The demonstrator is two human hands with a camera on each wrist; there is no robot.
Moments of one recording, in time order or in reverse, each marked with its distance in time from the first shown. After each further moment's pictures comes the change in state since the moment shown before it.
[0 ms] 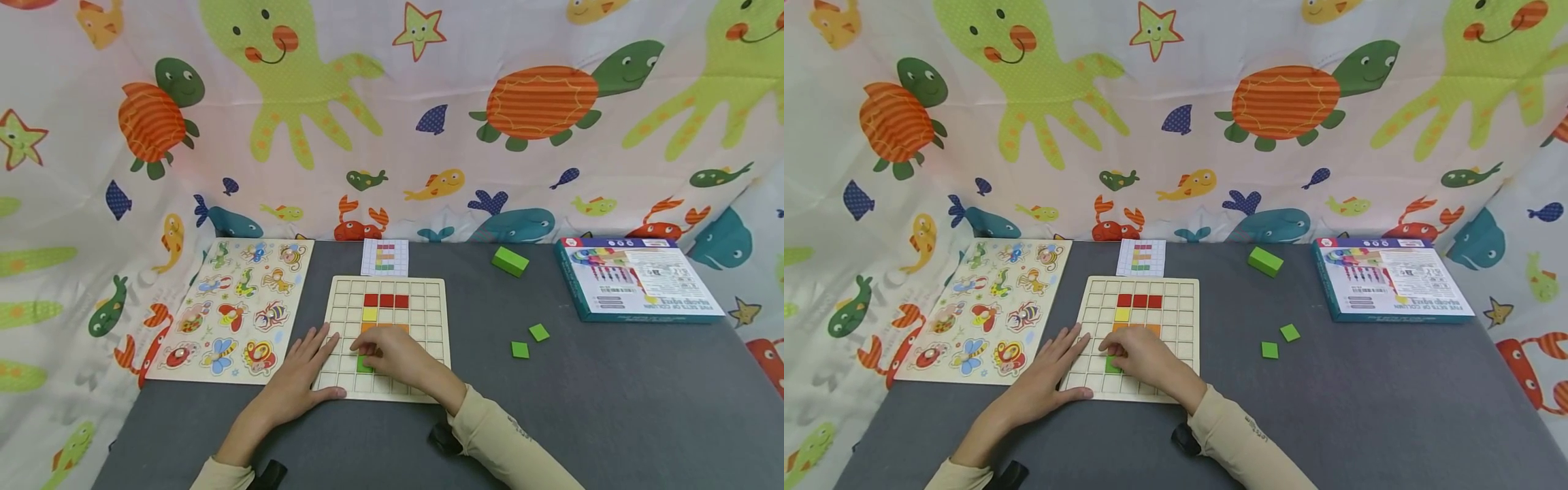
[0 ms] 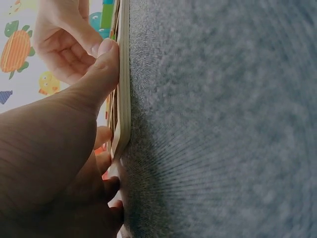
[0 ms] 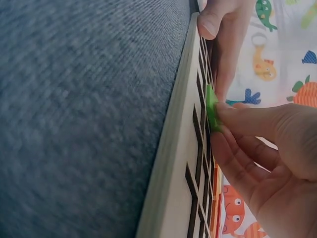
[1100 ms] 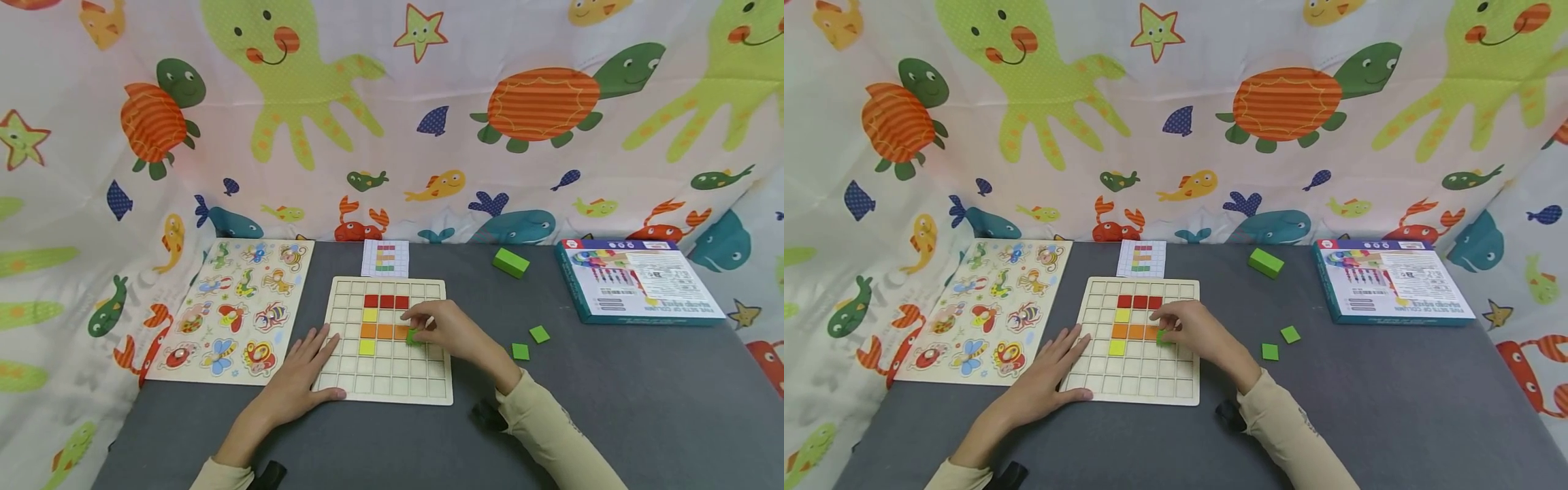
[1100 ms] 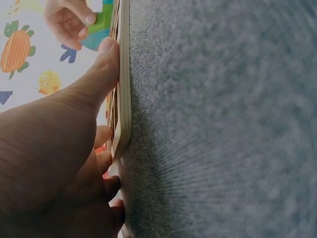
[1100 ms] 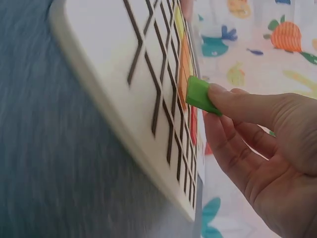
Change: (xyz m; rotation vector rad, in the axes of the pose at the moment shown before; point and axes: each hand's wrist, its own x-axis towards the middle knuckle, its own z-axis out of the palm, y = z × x) left_hand 0.002 -0.005 0.003 0.005 -0.028 -0.019; right_hand -0.031 0.048 -0.068 0.043 0.068 0.021
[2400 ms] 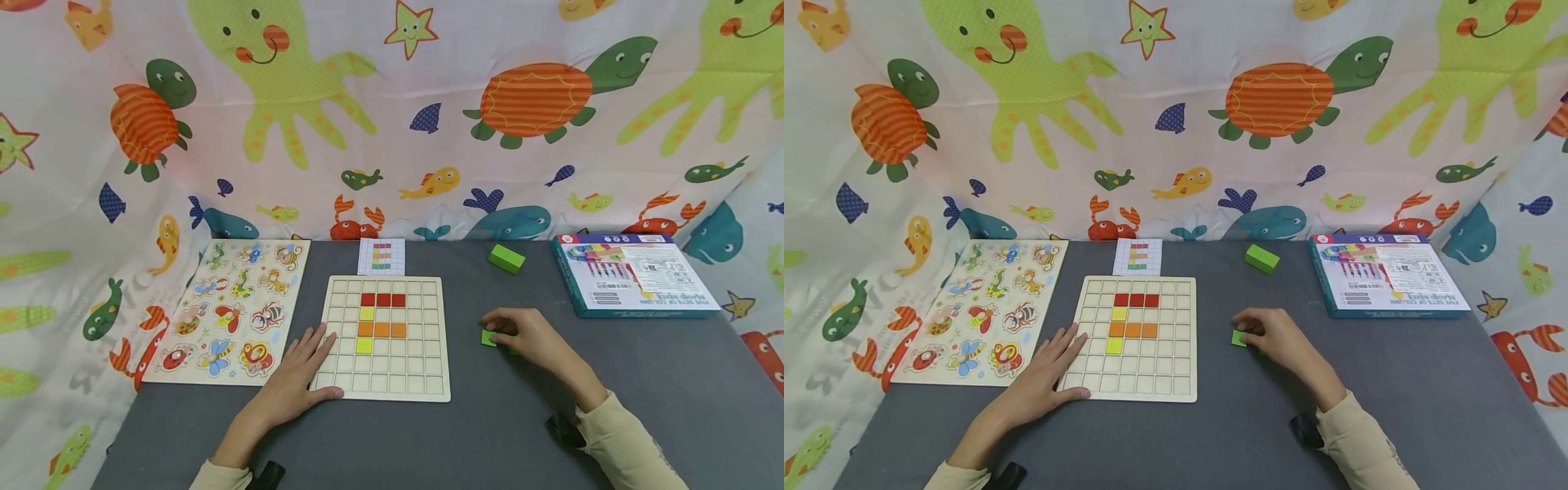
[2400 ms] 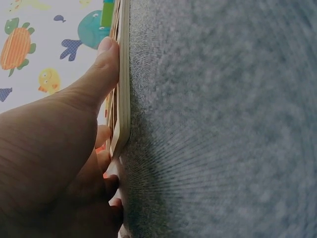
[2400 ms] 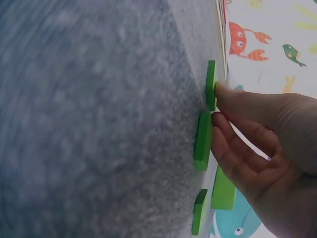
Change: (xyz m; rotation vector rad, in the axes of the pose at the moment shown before) left_hand -0.001 0.003 -0.001 -0.030 0.012 -0.010; right_hand -0.097 0.065 -0.055 -0.143 0.125 0.181
